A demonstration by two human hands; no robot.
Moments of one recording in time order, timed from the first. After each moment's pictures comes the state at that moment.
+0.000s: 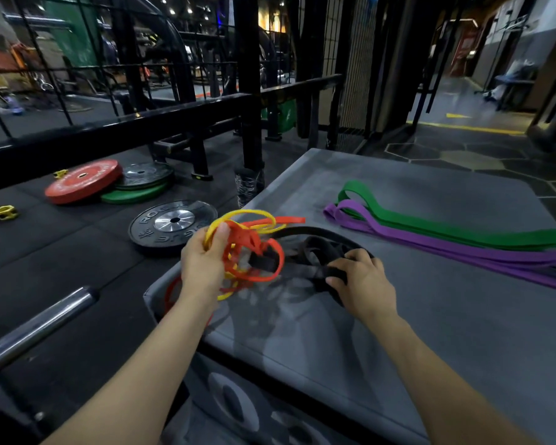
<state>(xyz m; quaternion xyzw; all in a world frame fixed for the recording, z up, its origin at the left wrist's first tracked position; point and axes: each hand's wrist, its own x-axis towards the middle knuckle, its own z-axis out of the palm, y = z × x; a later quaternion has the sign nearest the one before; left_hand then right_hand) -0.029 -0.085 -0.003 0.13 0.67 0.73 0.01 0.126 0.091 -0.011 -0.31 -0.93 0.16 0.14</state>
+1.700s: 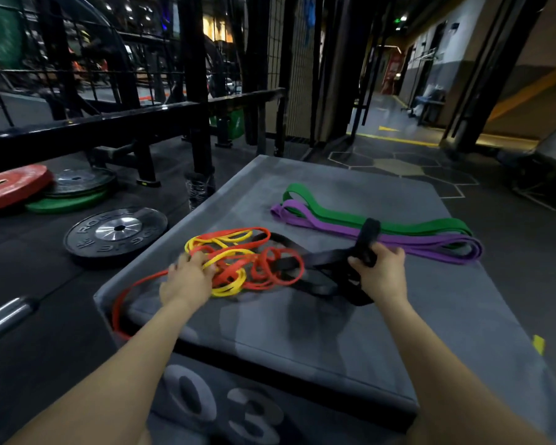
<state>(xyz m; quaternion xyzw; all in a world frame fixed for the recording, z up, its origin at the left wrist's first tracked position) 0.001 -0.072 -0.023 0.26 0.94 0.24 0.03 0.224 0.125 0.019 -0.49 -0.77 0.29 0.30</state>
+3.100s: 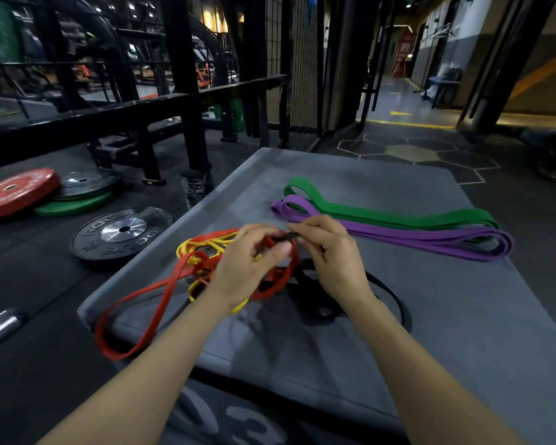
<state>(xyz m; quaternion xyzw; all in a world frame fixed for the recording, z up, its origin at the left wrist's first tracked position) 0.053 -0.010 0.014 0.48 0.69 0.54 0.06 0.164 0.110 0.017 -0.13 -0.86 0.26 0.42</state>
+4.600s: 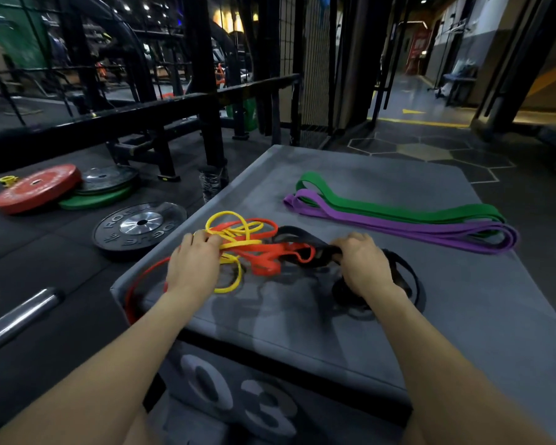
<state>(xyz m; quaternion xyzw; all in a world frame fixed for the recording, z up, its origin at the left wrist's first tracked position) 0.006 -0.074 -0.006 0.36 0.91 0.07 -0.17 0.187 0.120 0.010 -0.33 -0.93 0.05 0.13</state>
